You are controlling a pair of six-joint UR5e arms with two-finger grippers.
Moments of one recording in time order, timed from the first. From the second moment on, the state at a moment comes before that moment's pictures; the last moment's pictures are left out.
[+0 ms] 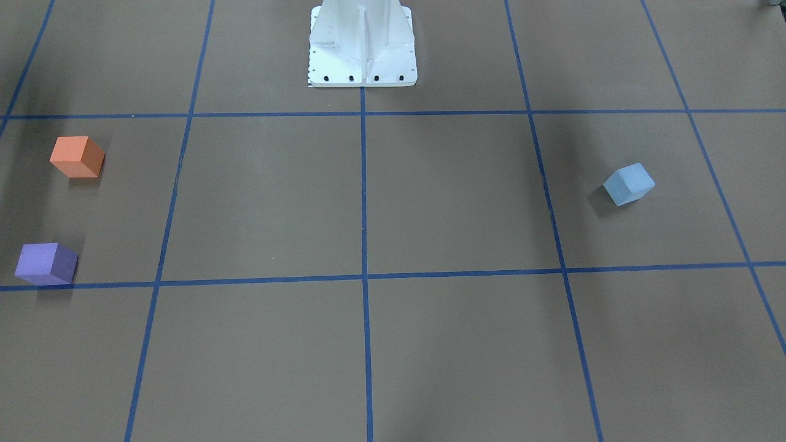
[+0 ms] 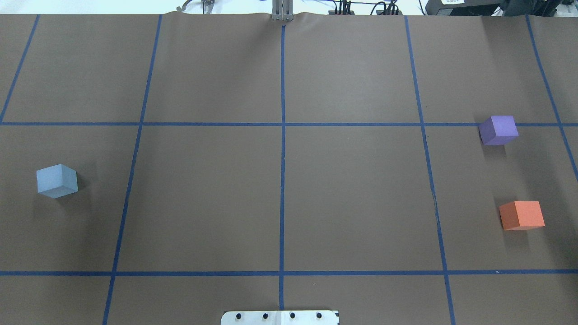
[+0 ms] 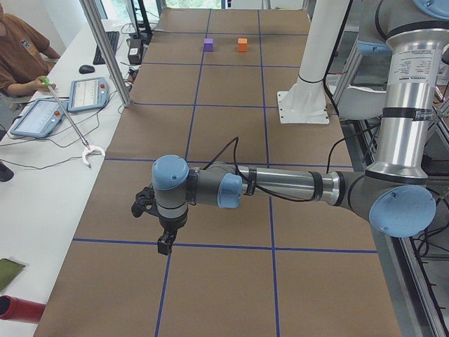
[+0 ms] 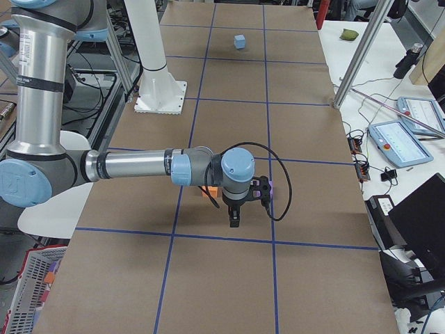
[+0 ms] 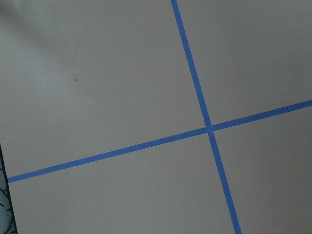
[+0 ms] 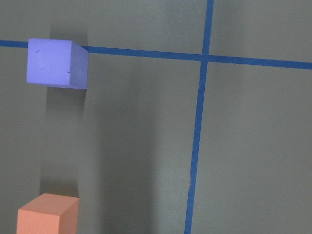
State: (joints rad) left arm -1.62 -1.63 -1.58 -1.62 -2.24 0.21; right arm 1.55 -1.72 1.82 -1.64 2.43 -0.05
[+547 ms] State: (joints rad) left arm -1.60 -1.64 -1.60 -1.64 -2.25 0.20; right arm 1.55 -1.71 1.83 -1.64 2.43 -0.05
